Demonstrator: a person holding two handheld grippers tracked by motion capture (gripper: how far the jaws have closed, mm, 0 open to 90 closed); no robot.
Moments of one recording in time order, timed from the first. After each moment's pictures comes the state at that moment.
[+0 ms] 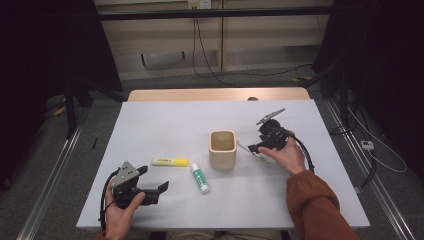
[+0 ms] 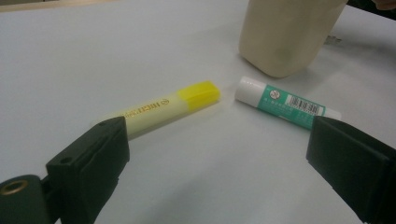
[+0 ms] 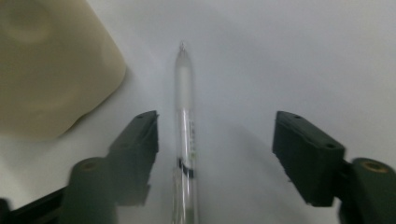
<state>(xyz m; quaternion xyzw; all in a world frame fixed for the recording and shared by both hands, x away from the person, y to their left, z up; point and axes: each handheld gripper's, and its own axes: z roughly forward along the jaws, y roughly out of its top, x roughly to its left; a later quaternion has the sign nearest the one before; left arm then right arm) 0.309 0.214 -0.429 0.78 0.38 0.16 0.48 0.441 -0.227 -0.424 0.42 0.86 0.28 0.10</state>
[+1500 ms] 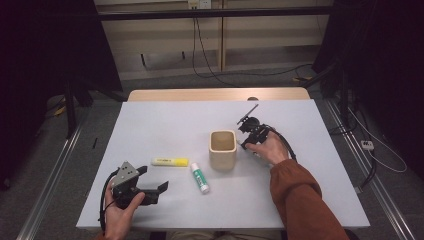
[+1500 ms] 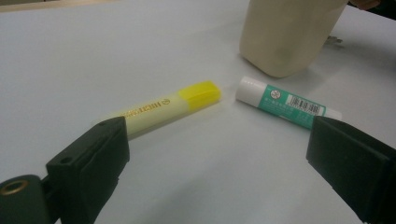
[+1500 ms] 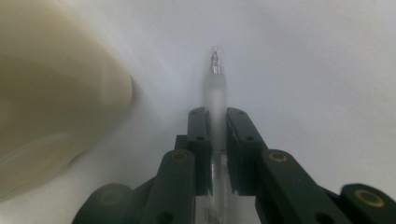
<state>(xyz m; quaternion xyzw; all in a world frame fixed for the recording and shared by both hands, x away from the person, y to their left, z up) 0.309 0.215 -0.428 0.78 0.38 0.16 0.48 0.469 -0.179 -0.432 0.42 0.89 0.18 0.06</state>
